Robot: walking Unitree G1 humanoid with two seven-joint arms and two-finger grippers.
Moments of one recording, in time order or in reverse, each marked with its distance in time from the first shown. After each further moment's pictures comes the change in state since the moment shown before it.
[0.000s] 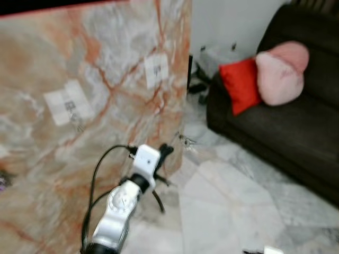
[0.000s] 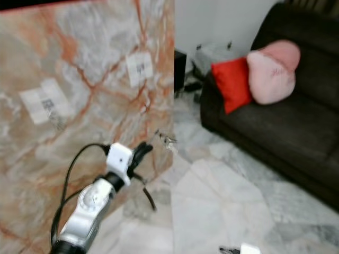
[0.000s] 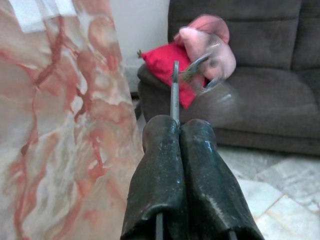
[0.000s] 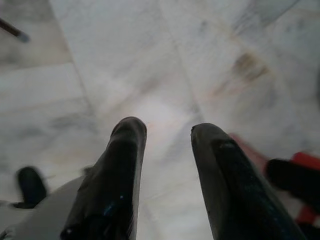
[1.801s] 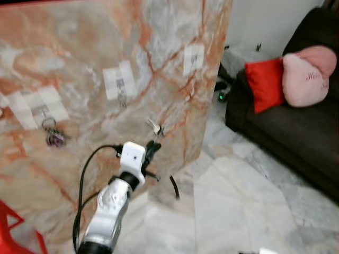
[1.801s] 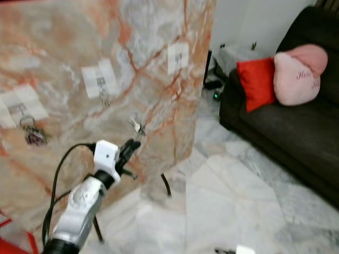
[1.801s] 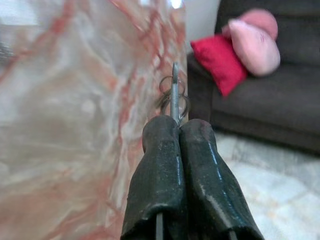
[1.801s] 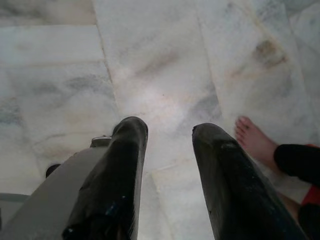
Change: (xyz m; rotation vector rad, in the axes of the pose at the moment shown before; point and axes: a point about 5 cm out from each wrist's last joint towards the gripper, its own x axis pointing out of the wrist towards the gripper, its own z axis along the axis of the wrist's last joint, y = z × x) left arm -0.005 0.016 -0.003 -0.022 0.019 0.054; right arm 0.000 -0.002 -0.002 -0.003 0.012 -0.012
